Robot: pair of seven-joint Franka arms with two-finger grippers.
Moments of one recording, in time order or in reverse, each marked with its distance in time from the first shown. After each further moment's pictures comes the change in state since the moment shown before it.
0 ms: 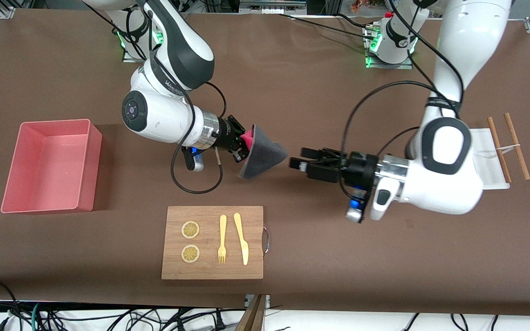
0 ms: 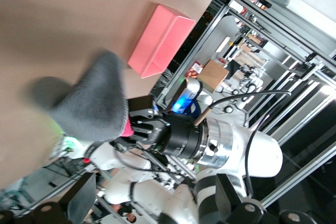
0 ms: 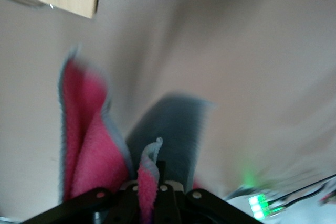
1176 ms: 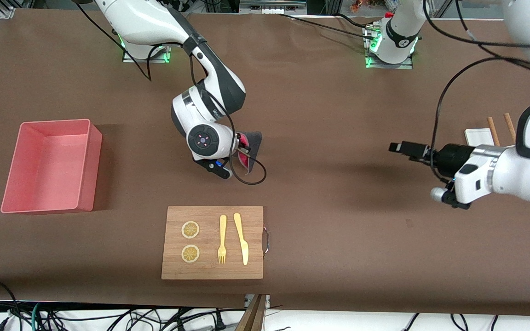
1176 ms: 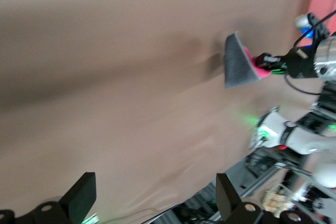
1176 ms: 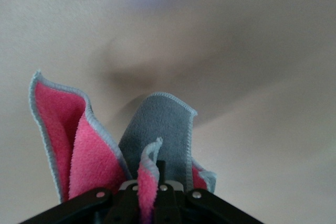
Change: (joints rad) left arm 0.191 -0.140 -0.003 0.022 0.779 -0.336 0.468; right arm 0.067 0.188 0.003 -0.017 -0.330 -0.107 -0.420
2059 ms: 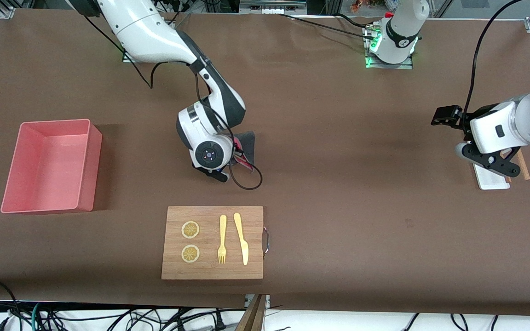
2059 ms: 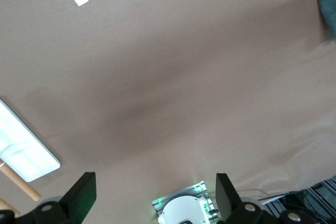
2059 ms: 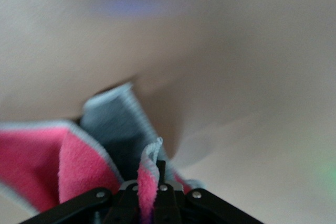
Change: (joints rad) left arm -0.027 -0.275 -0.018 -0.228 0.442 0.073 0.199; right arm -0.024 0.086 -0.027 -0.040 -0.064 -0.007 -0.096
